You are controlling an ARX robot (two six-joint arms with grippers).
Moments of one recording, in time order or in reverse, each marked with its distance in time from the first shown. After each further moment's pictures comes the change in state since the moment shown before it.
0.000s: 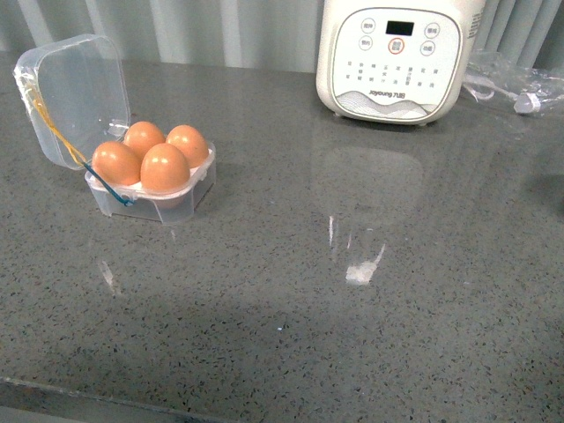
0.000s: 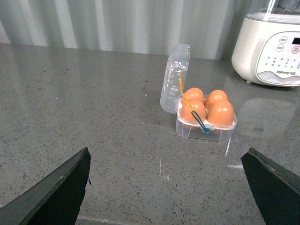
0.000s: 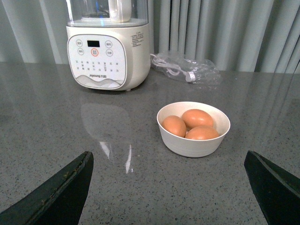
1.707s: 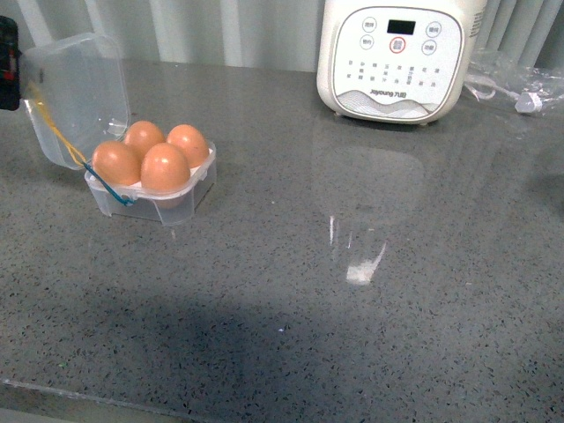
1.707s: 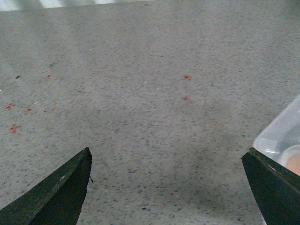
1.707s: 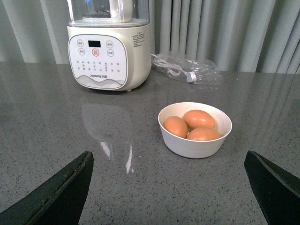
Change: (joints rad) left arm 0.137 1.489 0.796 0.614 0.225 0.214; right arm 0.000 0.000 0.000 0.000 0.000 0.000
